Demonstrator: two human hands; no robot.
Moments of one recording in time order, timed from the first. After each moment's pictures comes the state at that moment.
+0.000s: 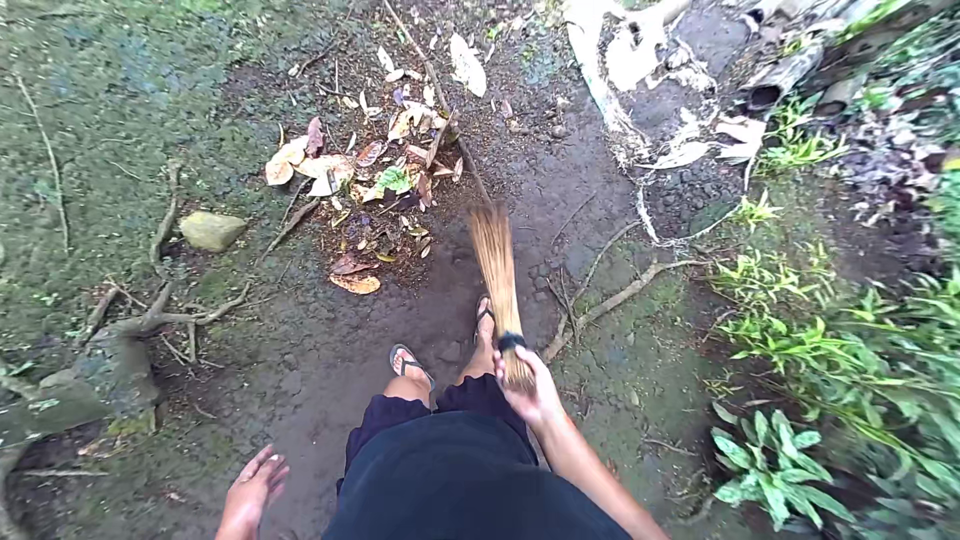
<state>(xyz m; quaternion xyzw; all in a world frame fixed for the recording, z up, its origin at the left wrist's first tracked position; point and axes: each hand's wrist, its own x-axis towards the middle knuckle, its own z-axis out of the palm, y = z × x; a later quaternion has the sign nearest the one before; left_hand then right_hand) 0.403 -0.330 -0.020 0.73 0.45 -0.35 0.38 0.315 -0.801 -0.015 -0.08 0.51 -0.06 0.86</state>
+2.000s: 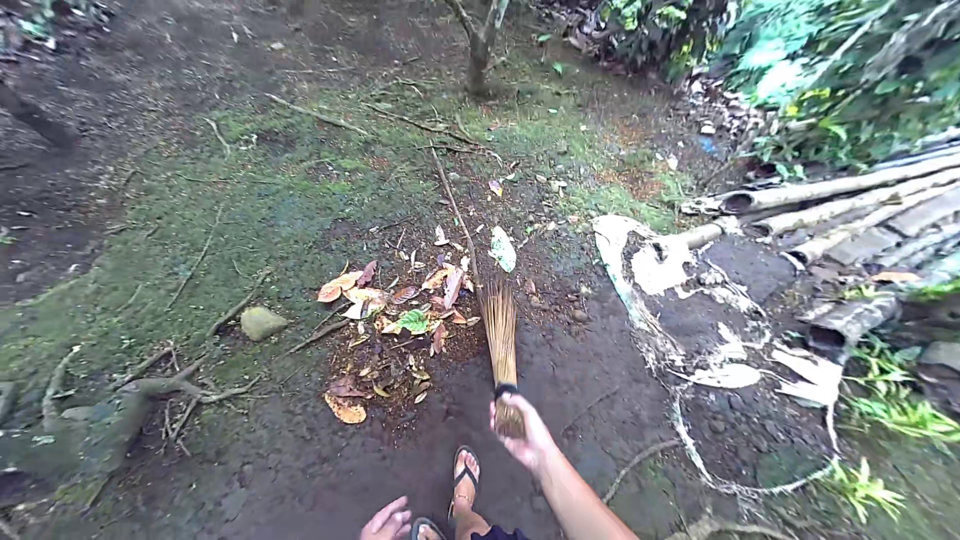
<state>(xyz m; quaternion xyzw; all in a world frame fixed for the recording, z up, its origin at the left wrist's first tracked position) 0.433 -0.748 0.002 0.64 0.33 -0.38 0.58 0.533 -1.050 -0.013 -0.29 0.44 0.13 0.84</state>
